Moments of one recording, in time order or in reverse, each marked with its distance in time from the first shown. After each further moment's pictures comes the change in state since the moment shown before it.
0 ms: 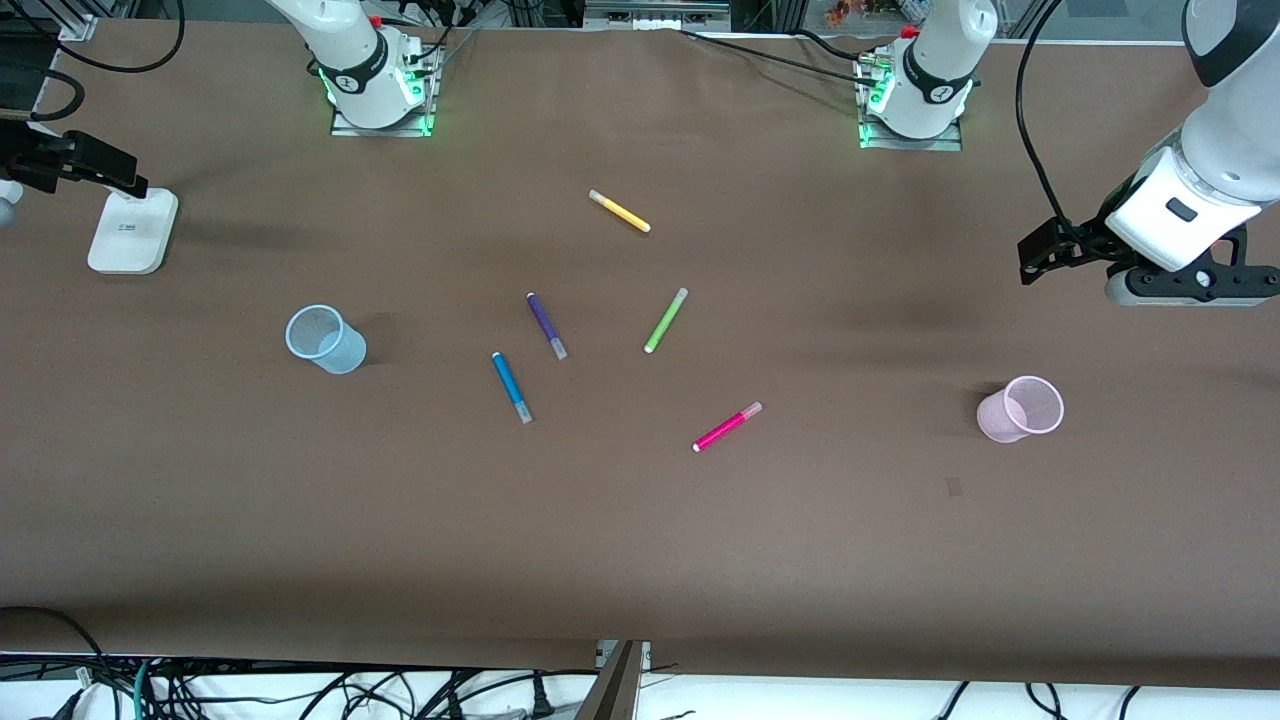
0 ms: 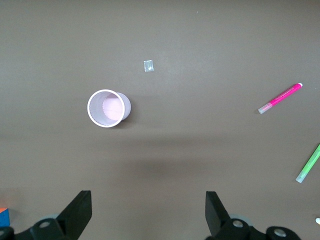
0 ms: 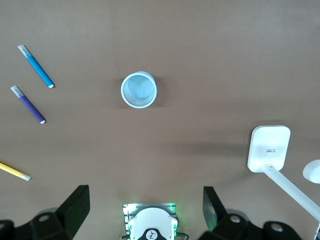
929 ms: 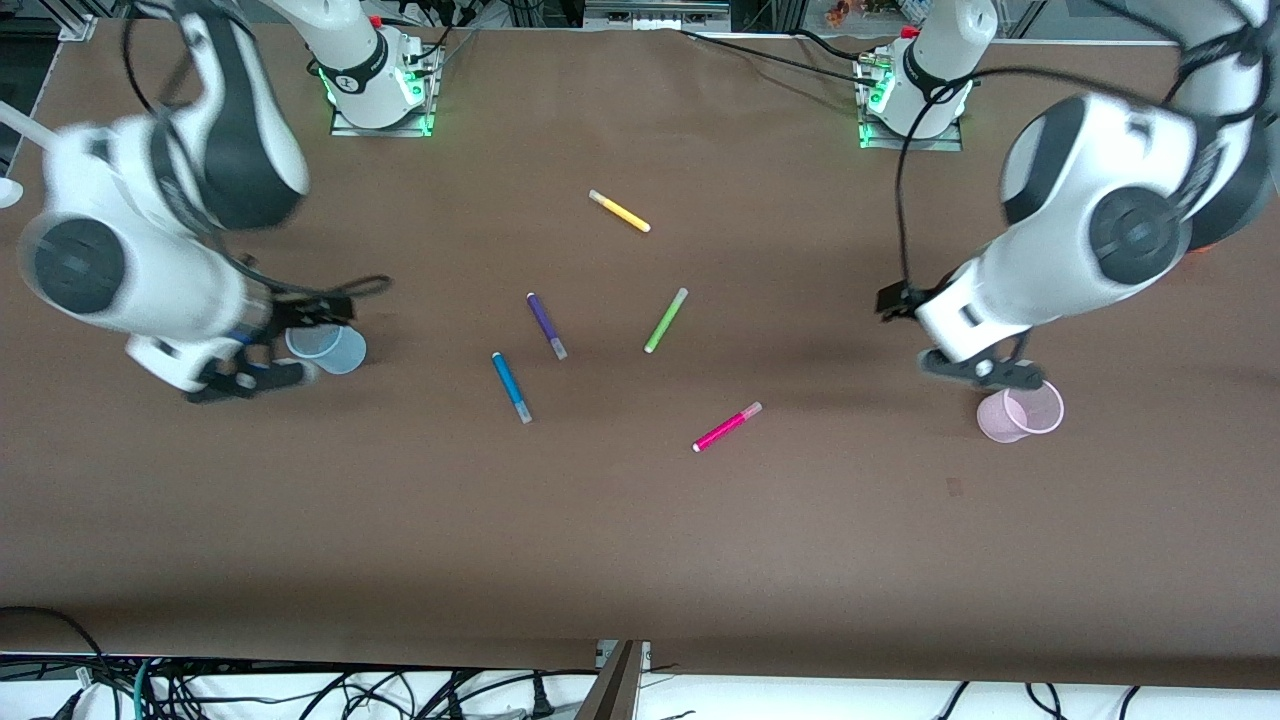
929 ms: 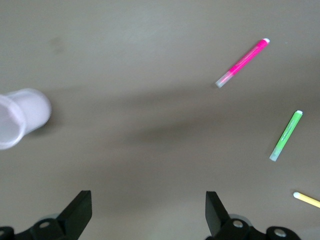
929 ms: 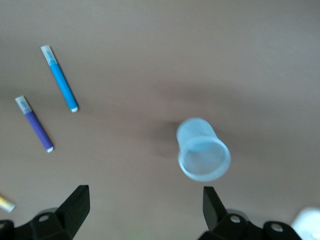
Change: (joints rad) left arm -0.139 0.319 -0.038 0.098 -0.089 0.061 0.052; right arm 0.241 0.391 0.028 -0.005 0.017 0.333 0.001
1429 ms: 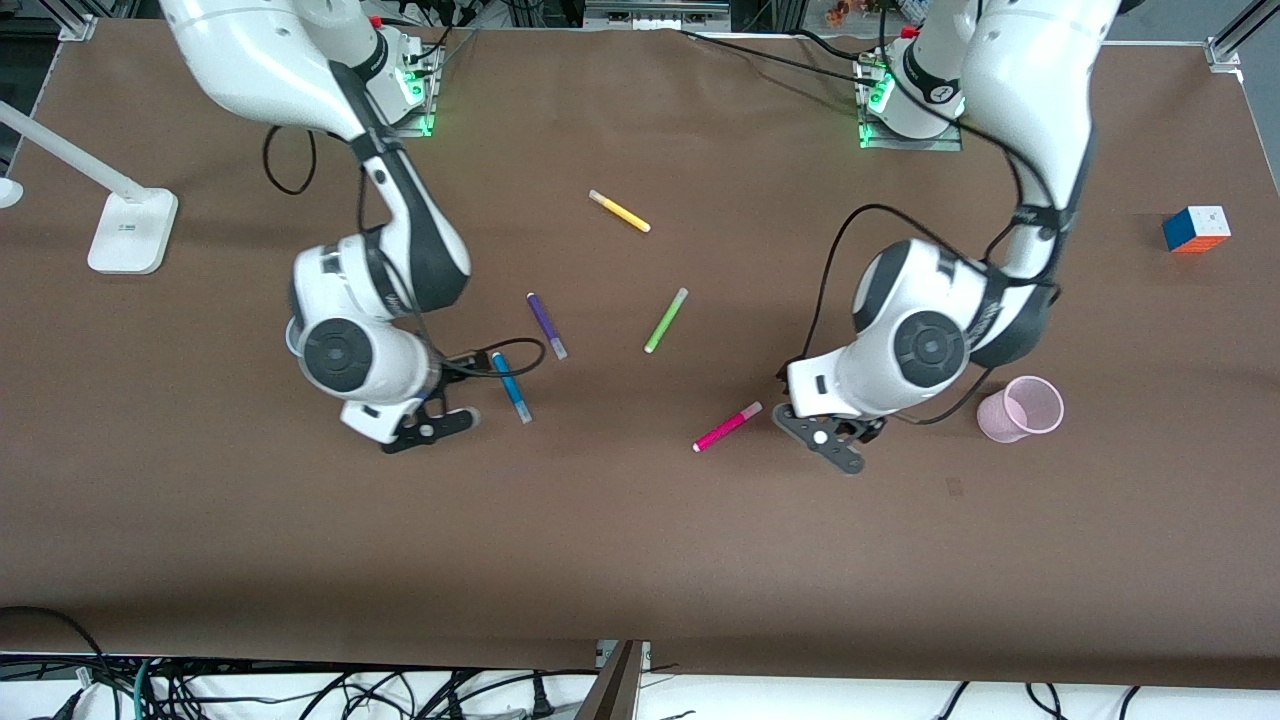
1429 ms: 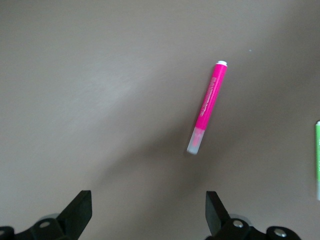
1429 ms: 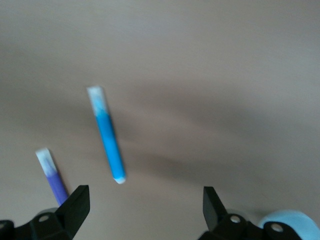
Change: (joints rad) left arm -0.106 0.314 -0.002 0.052 0.000 0.396 0.406; right arm 0.154 0.252 0.002 0.003 0.095 0.320 0.007
